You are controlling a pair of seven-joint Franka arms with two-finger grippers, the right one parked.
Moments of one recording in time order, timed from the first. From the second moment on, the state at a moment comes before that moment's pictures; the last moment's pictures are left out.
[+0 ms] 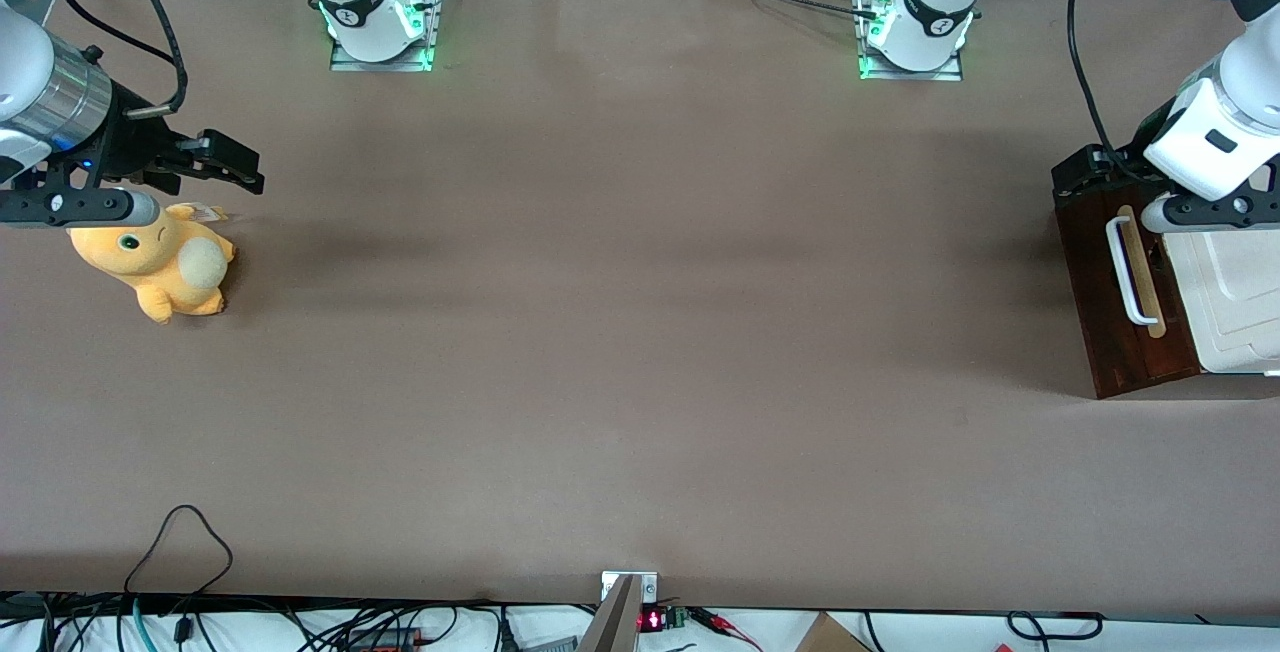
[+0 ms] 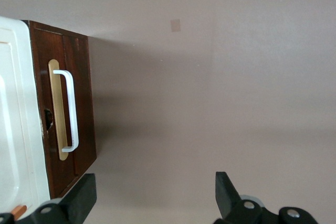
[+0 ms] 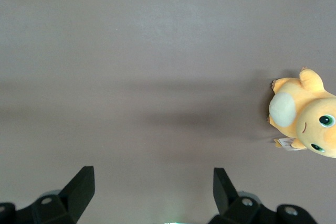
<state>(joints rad) 0.05 0.00 -0.09 -1.70 0.05 1.63 -0.06</state>
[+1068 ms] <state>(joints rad) 0.03 0.12 -0.28 -2.06 0.80 1.66 -0.52</state>
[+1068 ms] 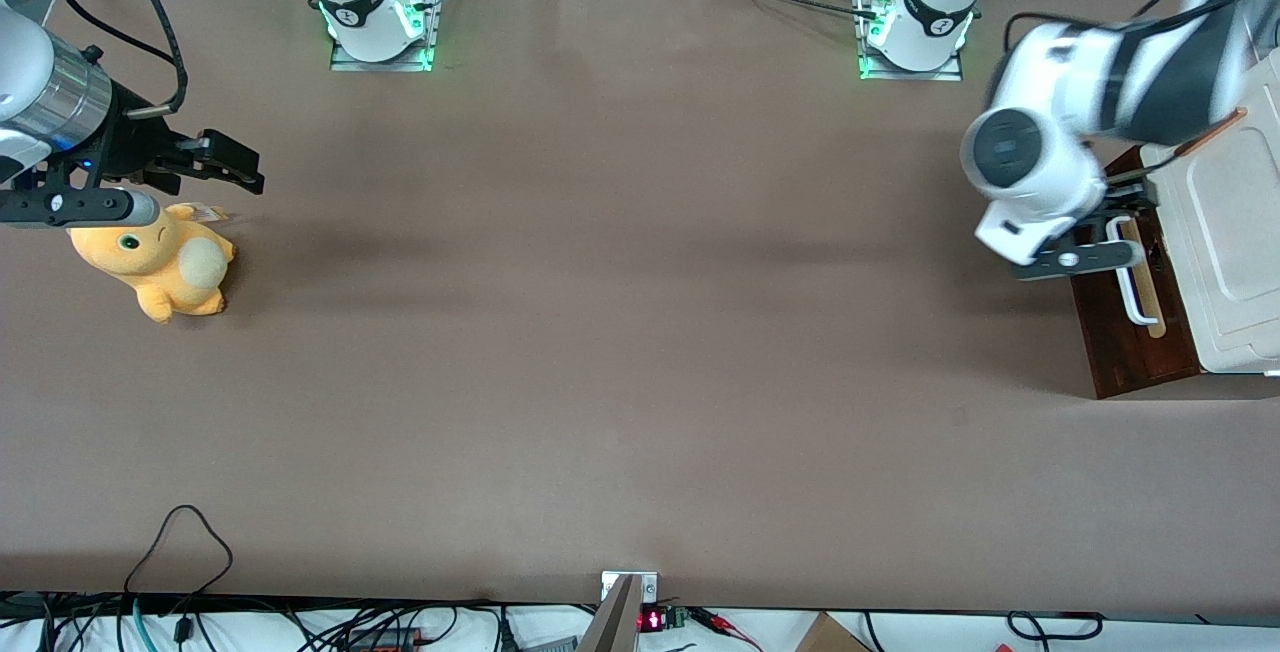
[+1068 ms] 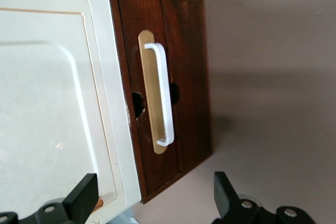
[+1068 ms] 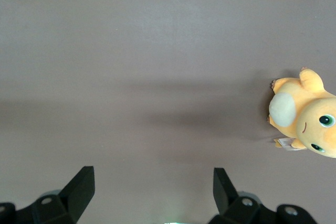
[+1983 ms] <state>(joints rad) 0.03 0.39 -0.21 -2.23 1.38 1.67 -0.85</state>
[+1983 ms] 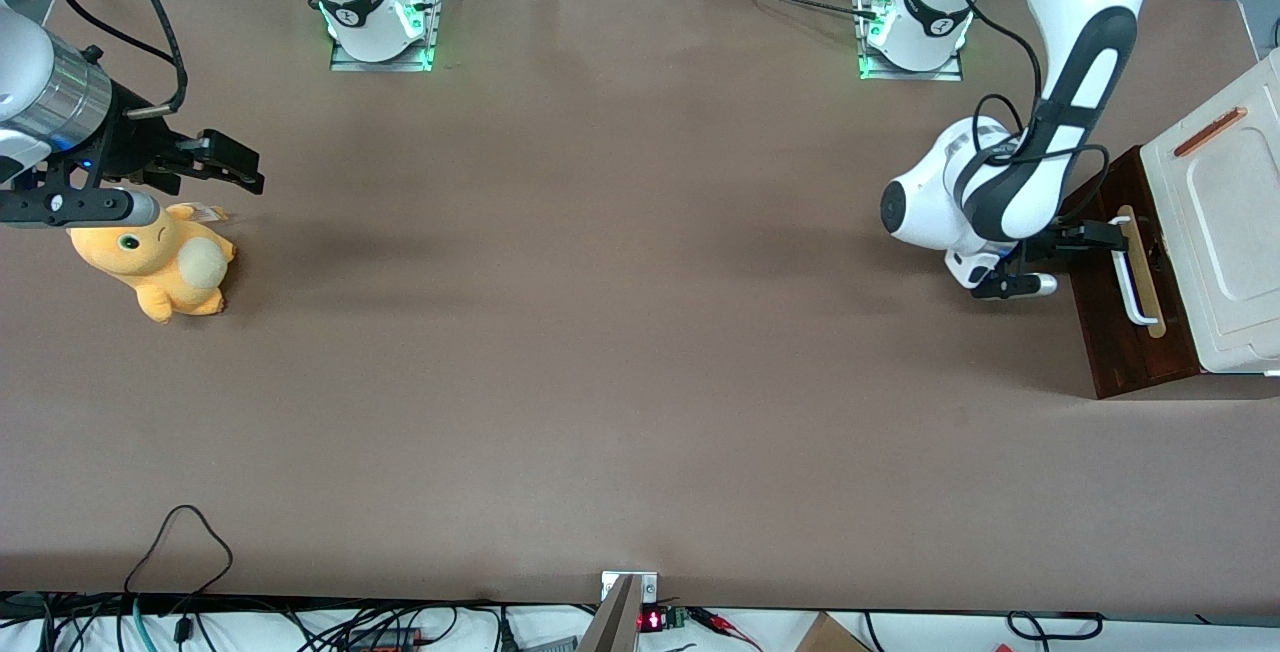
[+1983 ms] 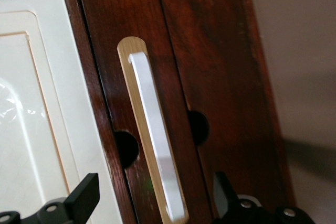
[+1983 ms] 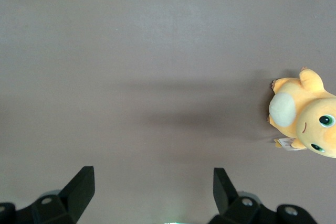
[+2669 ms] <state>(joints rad) 0.03 0.45 -0.17 -2.28 1.49 1.63 -1.00</state>
